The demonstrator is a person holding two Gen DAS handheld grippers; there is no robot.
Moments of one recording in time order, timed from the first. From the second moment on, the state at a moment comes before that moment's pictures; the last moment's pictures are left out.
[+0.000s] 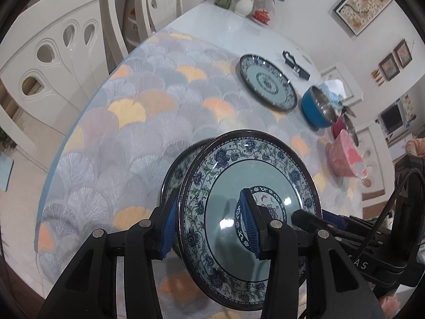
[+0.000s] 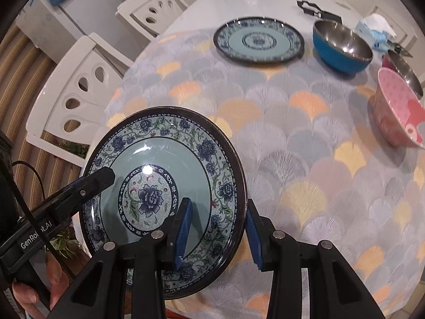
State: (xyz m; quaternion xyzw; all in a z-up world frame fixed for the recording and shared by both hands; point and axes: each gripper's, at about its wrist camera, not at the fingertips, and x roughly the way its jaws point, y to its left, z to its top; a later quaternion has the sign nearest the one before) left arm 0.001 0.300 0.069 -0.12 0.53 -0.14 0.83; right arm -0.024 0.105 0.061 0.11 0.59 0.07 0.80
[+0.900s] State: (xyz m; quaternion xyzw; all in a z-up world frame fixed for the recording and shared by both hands) left arm 0.045 0.295 0.057 -0.06 0.54 -0.16 0.83; right arm -0.019 0.100 0.032 0.11 0.61 0.06 0.78
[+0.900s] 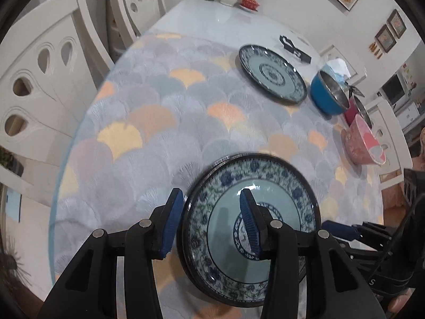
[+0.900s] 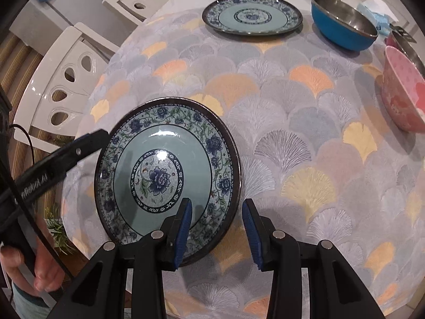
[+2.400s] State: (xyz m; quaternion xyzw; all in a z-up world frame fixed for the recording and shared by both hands) left arm 0.284 0.182 0.088 -0.01 0.51 -0.27 0.81; right arm 0.146 -0.021 0.066 0.24 0.52 -0.07 0.81
